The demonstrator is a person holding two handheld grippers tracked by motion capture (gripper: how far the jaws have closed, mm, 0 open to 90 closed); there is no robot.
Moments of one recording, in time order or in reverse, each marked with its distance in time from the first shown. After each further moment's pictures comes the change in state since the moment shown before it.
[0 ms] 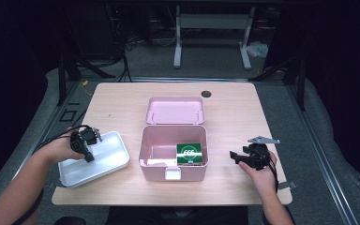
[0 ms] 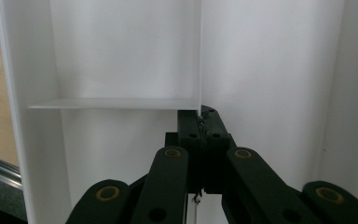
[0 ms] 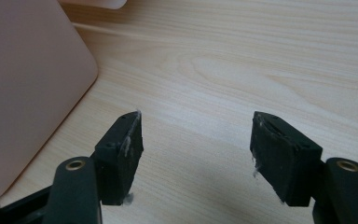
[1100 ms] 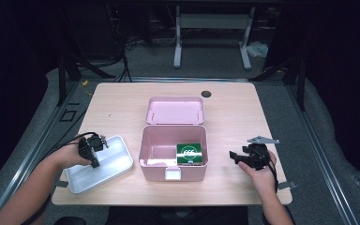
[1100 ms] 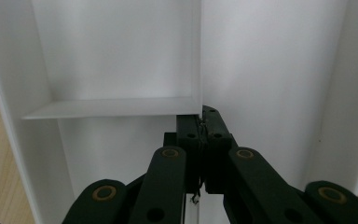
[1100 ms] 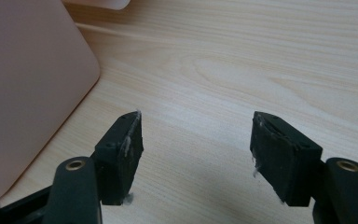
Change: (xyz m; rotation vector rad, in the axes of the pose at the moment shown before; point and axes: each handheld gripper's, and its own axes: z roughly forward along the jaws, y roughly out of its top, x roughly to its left) left arm -0.003 0.009 0.043 0.022 -0.030 -0.002; right arm 0.002 0.001 0.000 -0.005 -0.004 -0.012
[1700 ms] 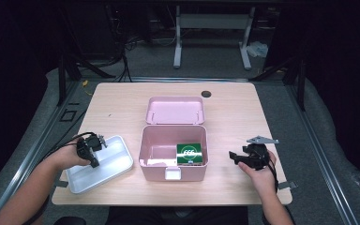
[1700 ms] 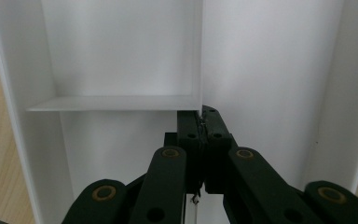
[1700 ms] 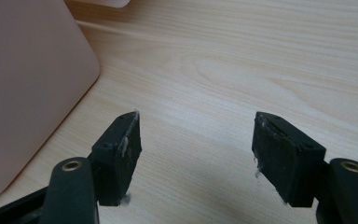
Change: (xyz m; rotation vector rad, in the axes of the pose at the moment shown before) left arm -0.001 -0.006 -0.003 -0.036 0.007 -0.016; right arm 0.001 0.001 0.000 0.003 -0.005 -0.012
